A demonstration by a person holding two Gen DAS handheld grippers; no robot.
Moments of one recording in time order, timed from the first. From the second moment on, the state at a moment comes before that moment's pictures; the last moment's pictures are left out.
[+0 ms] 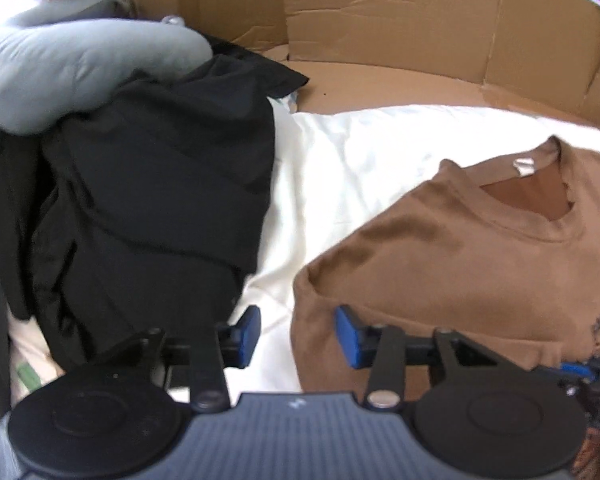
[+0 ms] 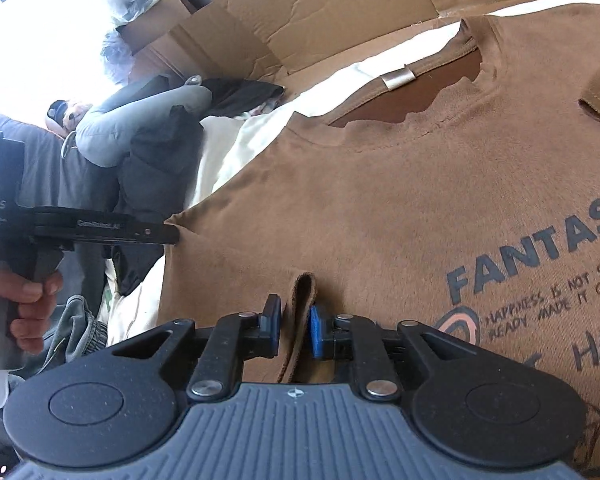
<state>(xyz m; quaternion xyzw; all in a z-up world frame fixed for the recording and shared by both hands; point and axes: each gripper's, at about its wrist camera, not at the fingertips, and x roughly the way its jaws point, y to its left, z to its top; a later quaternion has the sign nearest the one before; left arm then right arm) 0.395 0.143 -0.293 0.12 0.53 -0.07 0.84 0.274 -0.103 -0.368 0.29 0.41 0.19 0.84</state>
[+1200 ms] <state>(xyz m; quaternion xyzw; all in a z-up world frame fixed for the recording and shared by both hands) 0.311 0.153 -0.243 0.05 0.54 -0.04 0.84 0.257 -0.099 -0.351 0.26 0.41 0.24 0.84</state>
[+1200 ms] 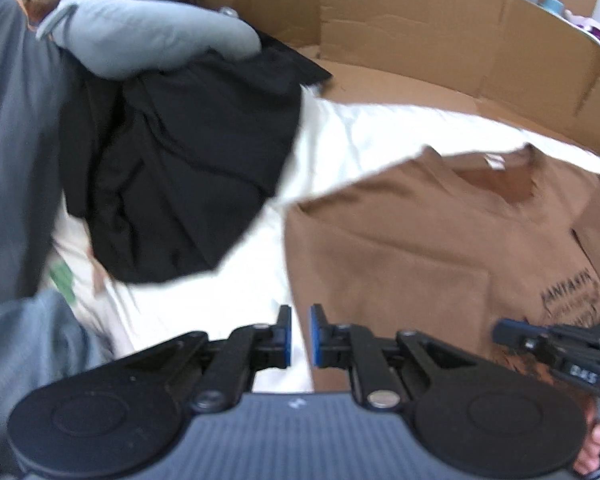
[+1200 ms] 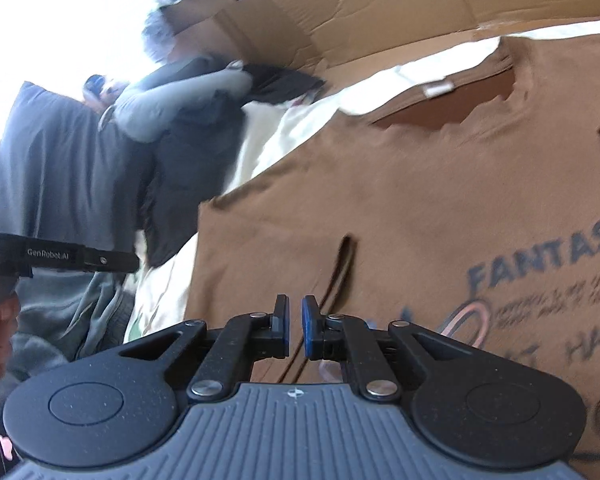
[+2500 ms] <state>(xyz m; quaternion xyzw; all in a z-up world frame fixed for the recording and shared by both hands) 0.184 0.173 -0.306 -0.09 0.46 -0.06 0.88 0.243 -0.049 -0.345 0.12 0.42 0.33 0.83</state>
